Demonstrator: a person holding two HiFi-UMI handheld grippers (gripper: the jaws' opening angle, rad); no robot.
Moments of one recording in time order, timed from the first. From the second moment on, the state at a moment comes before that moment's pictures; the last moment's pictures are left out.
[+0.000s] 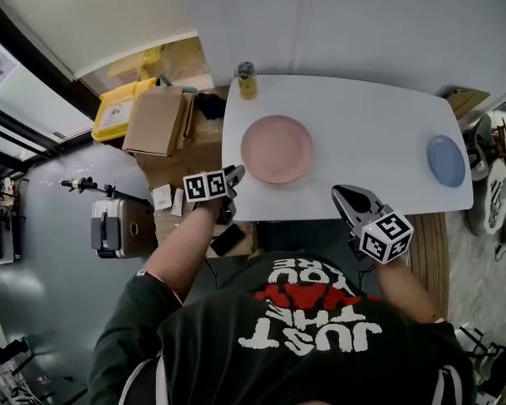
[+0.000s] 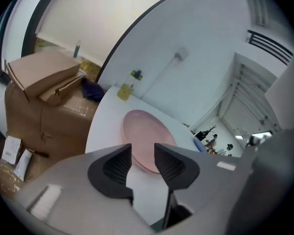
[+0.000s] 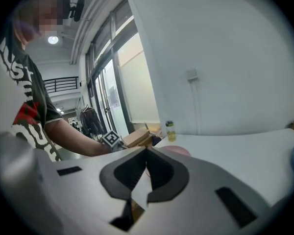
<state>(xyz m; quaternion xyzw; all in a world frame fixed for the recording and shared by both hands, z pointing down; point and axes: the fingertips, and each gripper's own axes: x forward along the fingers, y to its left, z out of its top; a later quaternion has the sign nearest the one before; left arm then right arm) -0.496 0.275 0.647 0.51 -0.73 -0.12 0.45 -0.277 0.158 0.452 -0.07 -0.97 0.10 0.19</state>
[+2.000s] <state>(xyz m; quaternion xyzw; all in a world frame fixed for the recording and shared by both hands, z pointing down) -0.116 -0.384 0.635 0.58 -0.56 -0.07 0.59 0.191 -0.110 0.459 0.41 -0.89 0.16 0.10</state>
